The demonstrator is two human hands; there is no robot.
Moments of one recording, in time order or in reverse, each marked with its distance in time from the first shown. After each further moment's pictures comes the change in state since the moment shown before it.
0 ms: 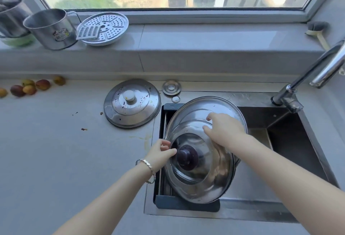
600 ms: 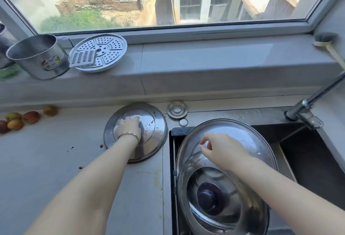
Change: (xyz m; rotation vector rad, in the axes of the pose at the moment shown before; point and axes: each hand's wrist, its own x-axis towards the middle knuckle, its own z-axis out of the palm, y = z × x) left_hand 0.173 0.057 -0.145 1.126 0.436 0.078; right_hand 0.047 -0.052 0.003 0.200 0.001 -0.055
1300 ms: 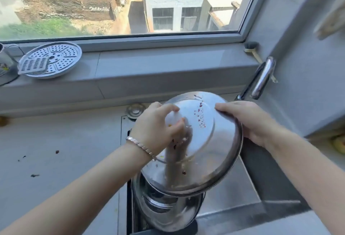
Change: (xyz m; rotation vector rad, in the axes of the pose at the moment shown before) left_hand -0.213 0.158 -0.128 -0.690 0.231 0.614; right_hand -0.098 0.082 -0.136 1.042 0.173 0.376
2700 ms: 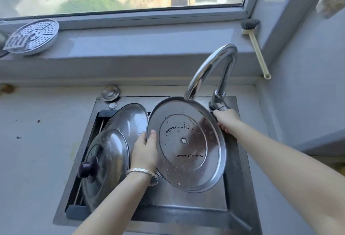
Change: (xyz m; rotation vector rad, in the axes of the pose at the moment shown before) left_hand 0.008 0.109 0.203 -0.474 0.320 -0.849; right_hand 0.204 0.117 -0.158 -0.346 0.036 0.232
